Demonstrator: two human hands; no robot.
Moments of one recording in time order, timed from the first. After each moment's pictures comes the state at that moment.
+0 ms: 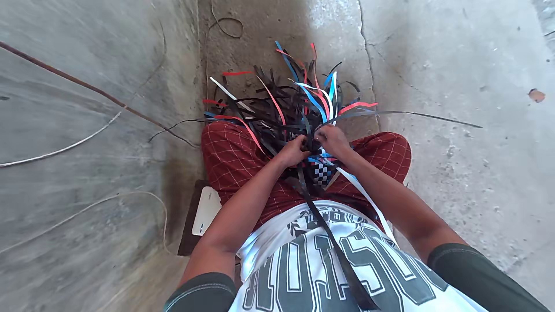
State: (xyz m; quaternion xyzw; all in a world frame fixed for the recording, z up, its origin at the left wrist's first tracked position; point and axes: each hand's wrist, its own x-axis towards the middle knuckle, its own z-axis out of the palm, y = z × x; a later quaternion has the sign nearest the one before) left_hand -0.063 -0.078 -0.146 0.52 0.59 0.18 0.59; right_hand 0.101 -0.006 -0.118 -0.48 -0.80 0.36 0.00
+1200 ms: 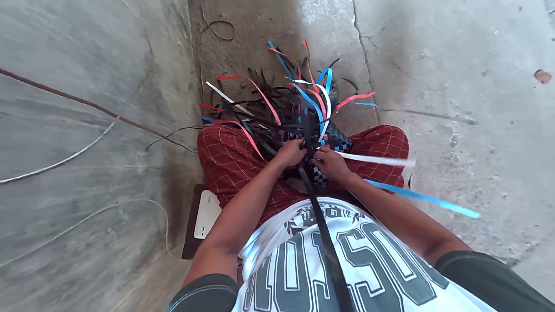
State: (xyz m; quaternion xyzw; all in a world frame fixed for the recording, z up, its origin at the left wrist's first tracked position) left_hand -0.053 -0.074 -0.144 0.57 0.62 0.09 0.54; right_hand 0.139 -0.072 -0.152 -0.44 -0.81 0.38 0.03
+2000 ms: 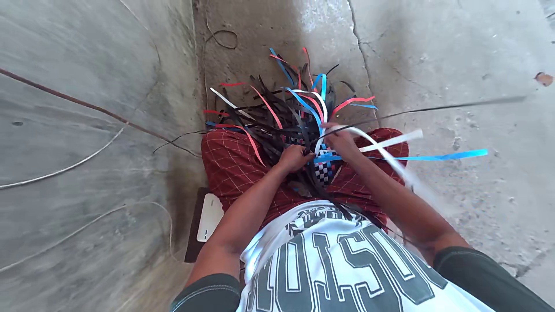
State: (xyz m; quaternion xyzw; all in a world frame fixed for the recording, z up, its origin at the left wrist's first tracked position) left_hand -0.050 -0.075 -0.162 0.61 0.61 0.08 0.50; right_hand 0.141 -0.019 -0.147 -0.49 -0.65 0.53 0.24
